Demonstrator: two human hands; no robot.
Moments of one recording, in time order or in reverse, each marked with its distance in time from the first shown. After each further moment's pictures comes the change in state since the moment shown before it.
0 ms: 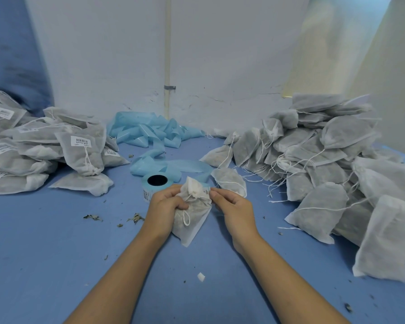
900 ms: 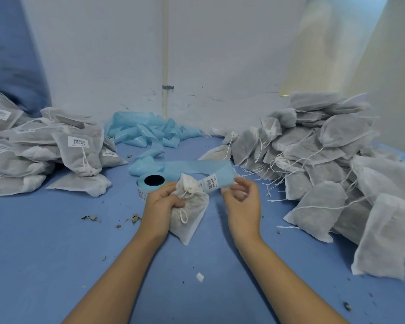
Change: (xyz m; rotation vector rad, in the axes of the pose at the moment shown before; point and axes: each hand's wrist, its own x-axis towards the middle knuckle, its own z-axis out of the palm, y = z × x) left_hand 0.001 -0.001 -0.003 0.004 0.023 0.057; right_hand 0.005 0.001 -0.004 -0.108 0.293 -0.131
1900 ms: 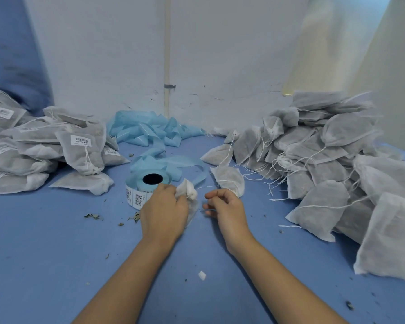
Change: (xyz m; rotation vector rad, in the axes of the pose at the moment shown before) left_hand -0.005 -0.004 0.009 1.062 0.309 0.154; right_hand -0.015 -0.005 0.015 0.051 -0.285 0.242
